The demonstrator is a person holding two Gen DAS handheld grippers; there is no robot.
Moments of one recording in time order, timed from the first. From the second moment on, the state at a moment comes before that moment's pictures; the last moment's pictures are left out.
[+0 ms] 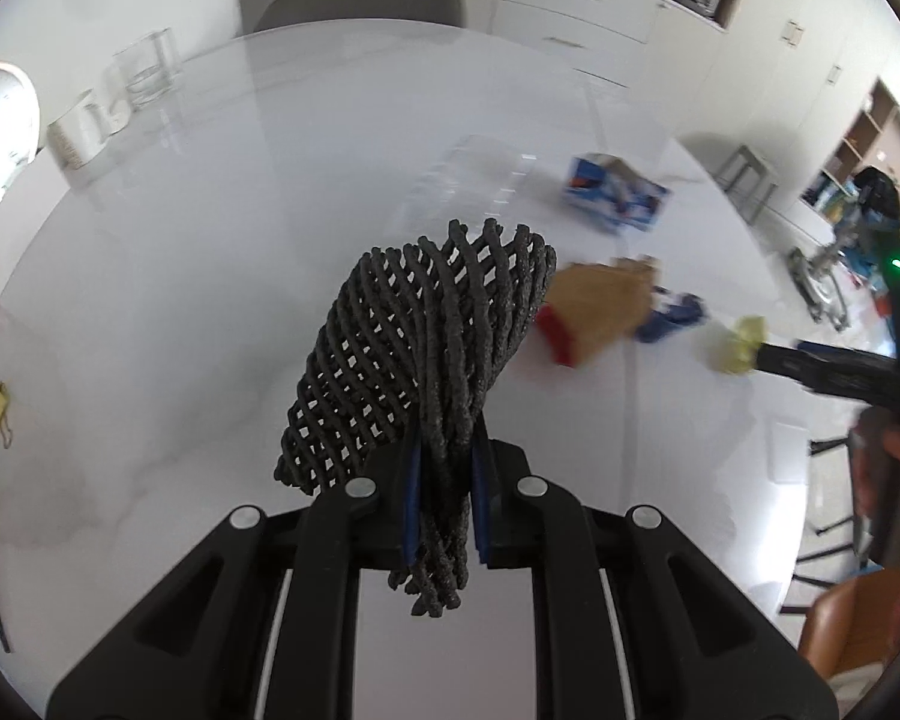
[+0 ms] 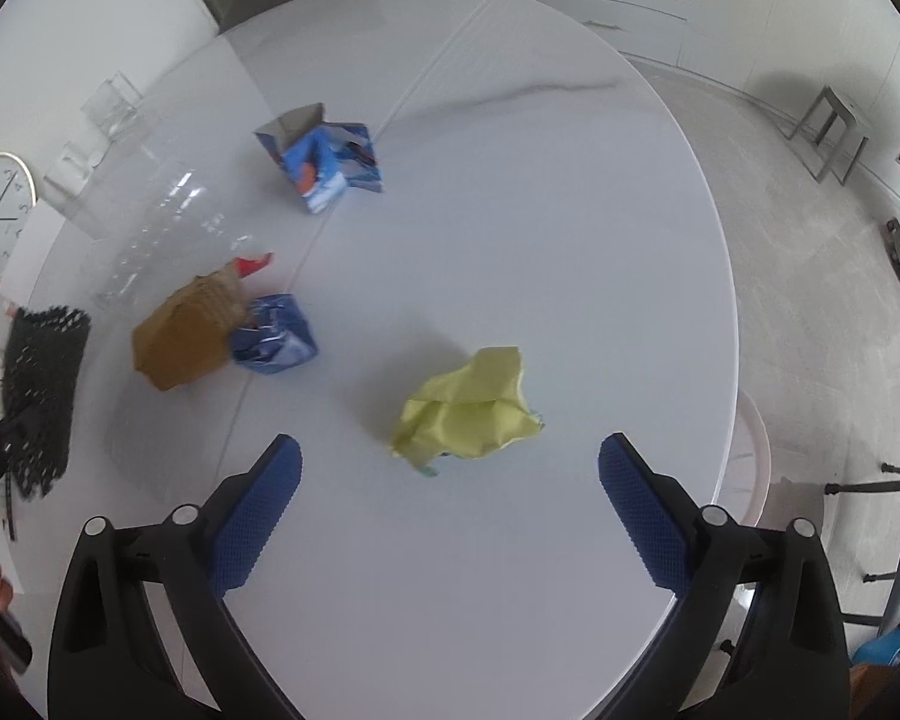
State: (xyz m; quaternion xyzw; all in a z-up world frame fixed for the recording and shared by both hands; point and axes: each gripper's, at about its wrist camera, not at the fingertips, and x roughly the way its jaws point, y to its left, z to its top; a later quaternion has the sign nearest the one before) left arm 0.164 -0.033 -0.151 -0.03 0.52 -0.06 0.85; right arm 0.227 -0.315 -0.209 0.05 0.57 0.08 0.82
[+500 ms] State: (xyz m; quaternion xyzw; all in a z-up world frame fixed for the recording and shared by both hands) left arm 0.146 -0.081 -0.138 0.00 0.52 -0.11 0.85; right arm 0.235 -0.294 -0.234 -0.01 0.56 0.07 0.82
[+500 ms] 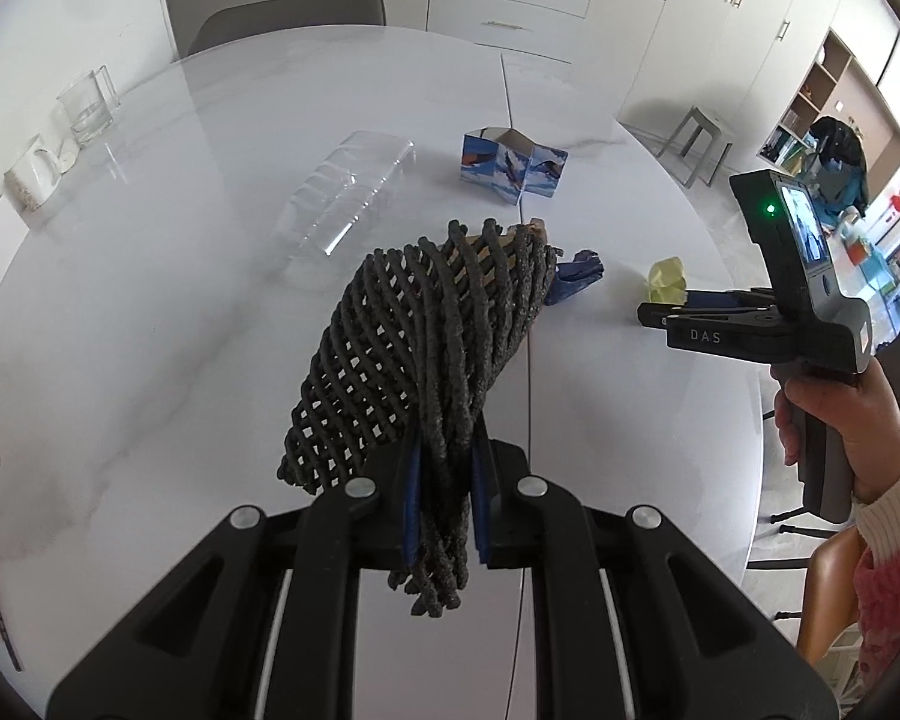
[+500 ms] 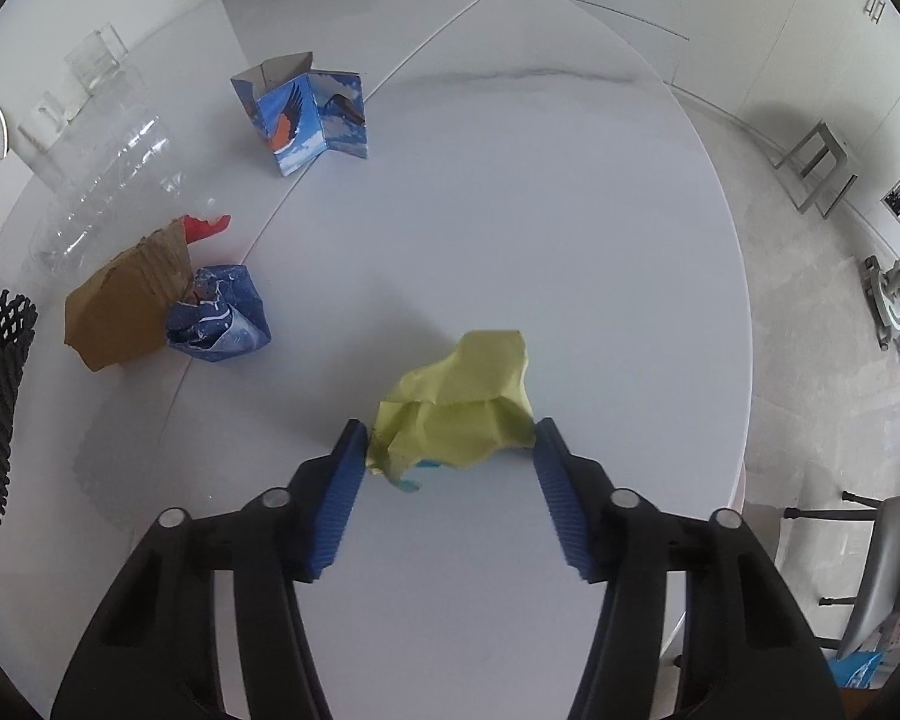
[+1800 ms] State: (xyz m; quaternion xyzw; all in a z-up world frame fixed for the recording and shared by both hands) left arm 0.141 -0.387 -0.109 0.07 0.48 -0.29 0.82; right arm 0.079 -0.550 -0.104 0.11 0.46 0.01 0.88
